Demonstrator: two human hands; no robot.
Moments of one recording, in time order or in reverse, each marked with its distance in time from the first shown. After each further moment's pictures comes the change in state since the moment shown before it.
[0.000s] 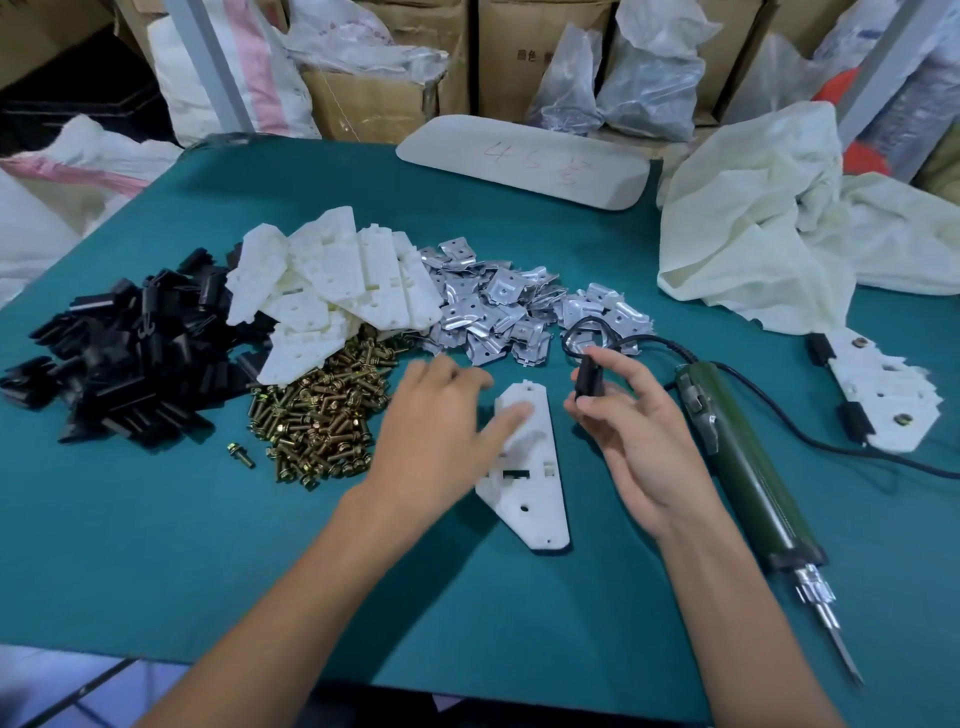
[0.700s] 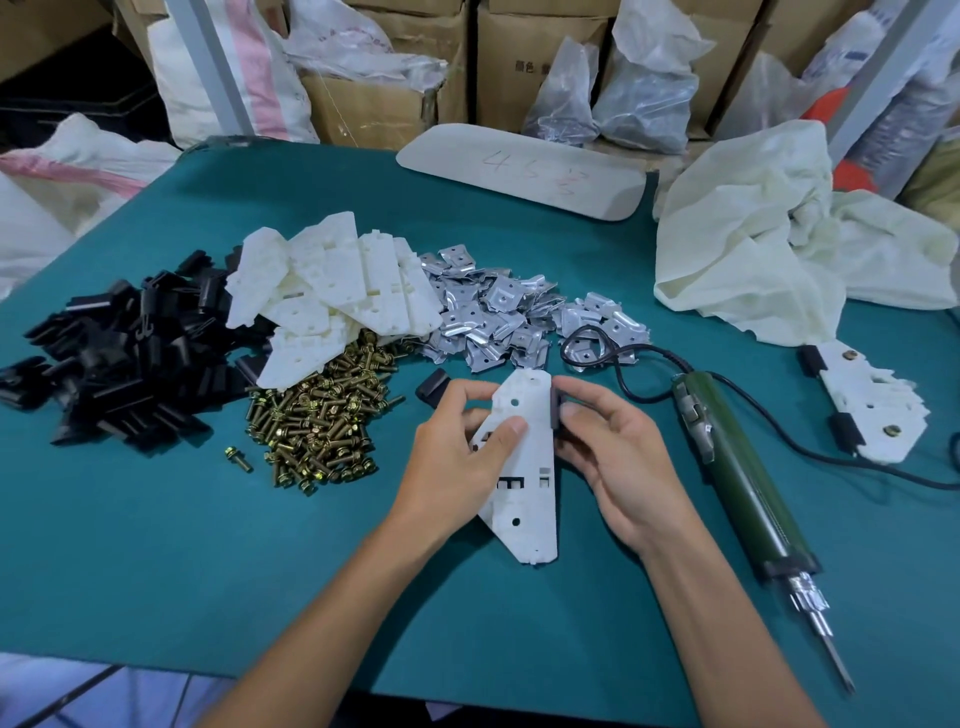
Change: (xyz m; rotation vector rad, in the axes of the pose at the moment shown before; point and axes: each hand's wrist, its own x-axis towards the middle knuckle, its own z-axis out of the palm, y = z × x) left_hand -0.017 0.006 0.029 -1.008 -0.066 -0.219; right_hand -0.001 0.012 0.009 -0.046 -0.066 0.052
